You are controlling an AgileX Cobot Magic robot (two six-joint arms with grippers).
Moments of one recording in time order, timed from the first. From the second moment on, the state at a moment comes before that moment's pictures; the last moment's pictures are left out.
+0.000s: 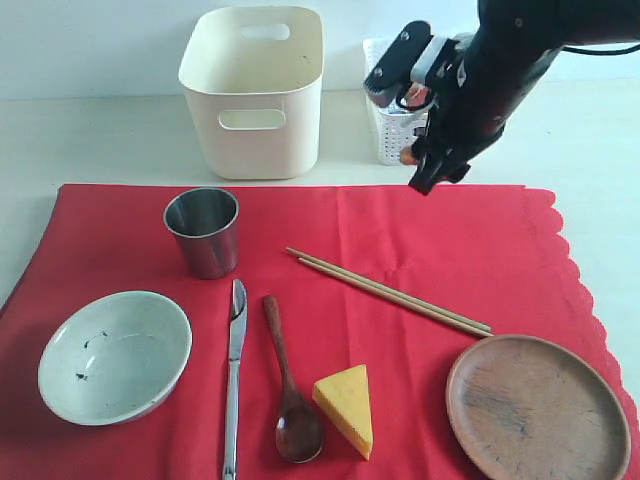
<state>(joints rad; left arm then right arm) 0.02 0.01 0.00 -0.01 0.19 -0.01 0.42 1.85 -1.28 -0.23 0.65 -0.34</state>
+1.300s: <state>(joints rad) 0.02 0.01 0.00 -0.01 0.19 -0.01 0.25 2.16 -1.41 -0.10 -0.11 -0.04</state>
